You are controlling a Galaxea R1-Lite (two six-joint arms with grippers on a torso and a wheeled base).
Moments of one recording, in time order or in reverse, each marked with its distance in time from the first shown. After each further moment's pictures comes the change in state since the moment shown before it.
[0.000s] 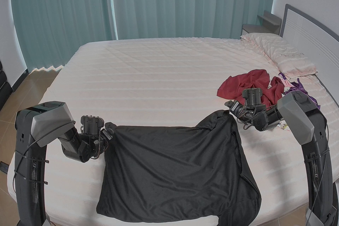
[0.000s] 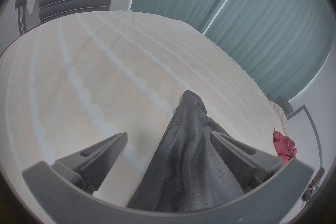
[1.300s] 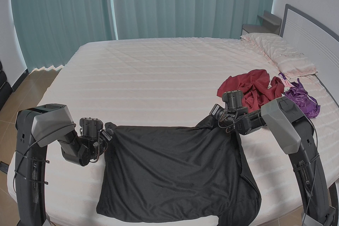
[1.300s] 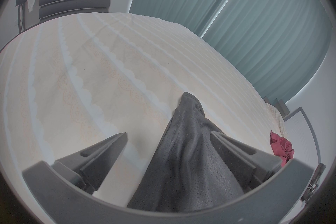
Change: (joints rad) left arm -0.001 0.007 0.053 -0.104 0.000 0.001; right arm 0.134 0.083 -0.156 0.083 0.000 0.003
